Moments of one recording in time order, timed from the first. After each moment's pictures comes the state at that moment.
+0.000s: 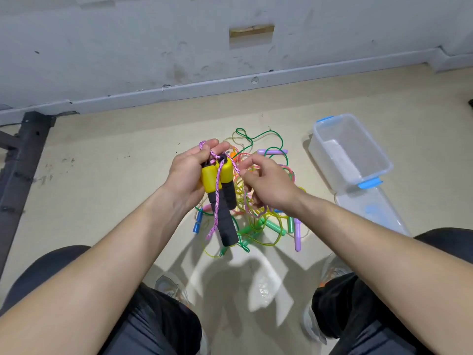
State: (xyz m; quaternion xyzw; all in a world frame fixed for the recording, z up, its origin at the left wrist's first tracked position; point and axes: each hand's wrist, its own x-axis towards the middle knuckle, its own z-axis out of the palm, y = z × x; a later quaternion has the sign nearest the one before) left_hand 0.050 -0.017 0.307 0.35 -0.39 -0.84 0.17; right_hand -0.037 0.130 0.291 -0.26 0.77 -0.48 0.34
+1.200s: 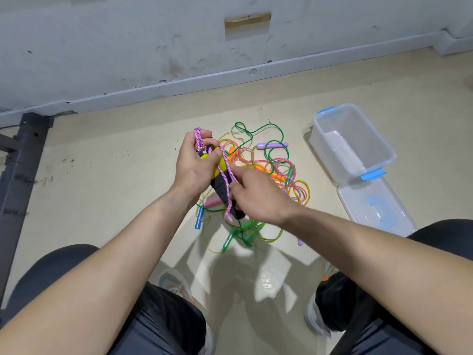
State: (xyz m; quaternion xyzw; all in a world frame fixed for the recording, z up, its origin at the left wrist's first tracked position) left_hand 0.040 -0.024 0.272 0.33 -0.69 -0.60 0.22; right_hand -0.013 0.127 0.296 -0.38 0.81 -0.32 0.30
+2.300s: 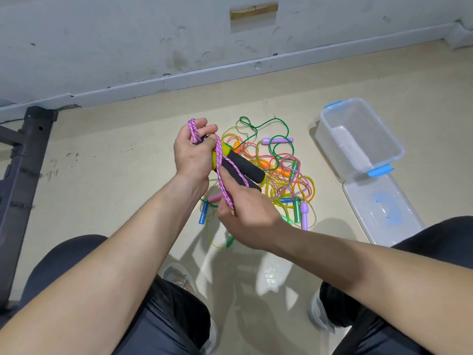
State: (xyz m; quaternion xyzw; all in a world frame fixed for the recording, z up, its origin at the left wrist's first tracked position) left_hand 0.032 -0.024 0.285 0.40 -0.55 -0.67 0.29; right_hand 0.036 0.131 0.279 -0.44 0.81 -0.30 0.25
